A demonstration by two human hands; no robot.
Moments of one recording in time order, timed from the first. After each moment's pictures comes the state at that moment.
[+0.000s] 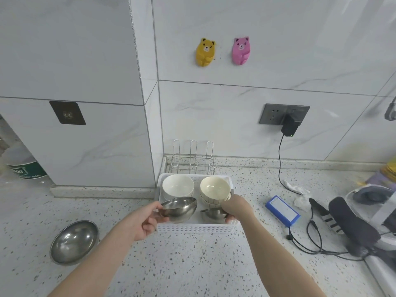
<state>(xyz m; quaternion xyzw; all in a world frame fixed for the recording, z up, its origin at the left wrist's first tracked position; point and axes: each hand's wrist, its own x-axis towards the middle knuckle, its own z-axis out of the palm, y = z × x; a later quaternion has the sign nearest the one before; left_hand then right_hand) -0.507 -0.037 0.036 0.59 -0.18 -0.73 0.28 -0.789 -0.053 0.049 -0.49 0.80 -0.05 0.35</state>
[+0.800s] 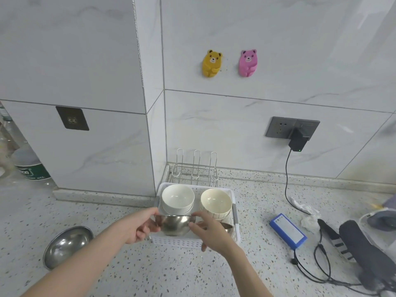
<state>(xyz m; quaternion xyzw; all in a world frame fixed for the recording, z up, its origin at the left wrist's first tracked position) -0.504 -0.057 0.032 0.66 -0.29 -0.67 0.16 -0.752 -0.020 0.035 -0.62 0.57 -0.21 0.49</state>
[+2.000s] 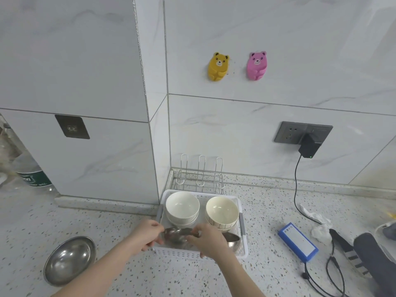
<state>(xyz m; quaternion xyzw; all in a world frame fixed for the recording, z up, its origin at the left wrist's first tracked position) -0.513 -0.067 0.012 0.73 -0.44 -0.50 0.15 -0.724 -0.050 0.026 -0.67 0.65 -0.07 0.36</state>
